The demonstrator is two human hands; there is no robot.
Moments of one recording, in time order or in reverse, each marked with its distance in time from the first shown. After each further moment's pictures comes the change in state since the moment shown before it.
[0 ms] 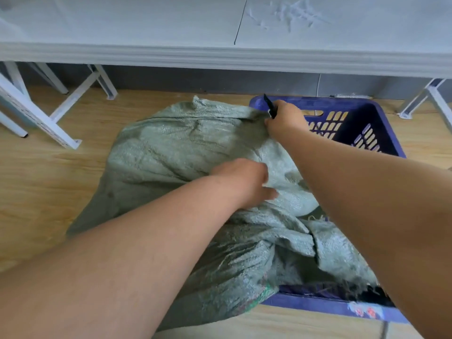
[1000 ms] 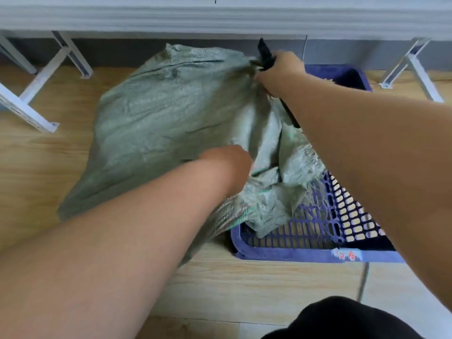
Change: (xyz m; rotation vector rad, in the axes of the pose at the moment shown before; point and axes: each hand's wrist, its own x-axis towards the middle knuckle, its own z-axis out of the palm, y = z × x) left_hand -0.017 0.002 0.032 0.256 -0.069 0.074; right_hand -0.028 -0.021 -0.045 0.112 0.033 0.026
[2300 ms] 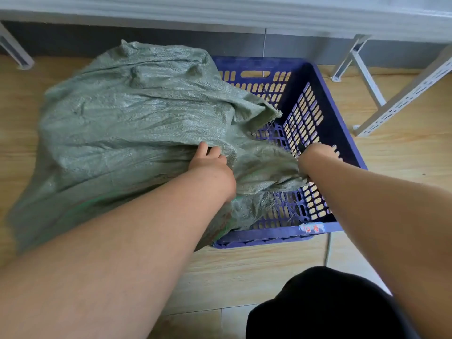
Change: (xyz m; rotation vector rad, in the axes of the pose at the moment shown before) left_hand 0.022 0.030 0.036 0.373 -0.066 -0.040; right_hand -0.120 0.149 -0.014 -0.564 -0.082 0.725
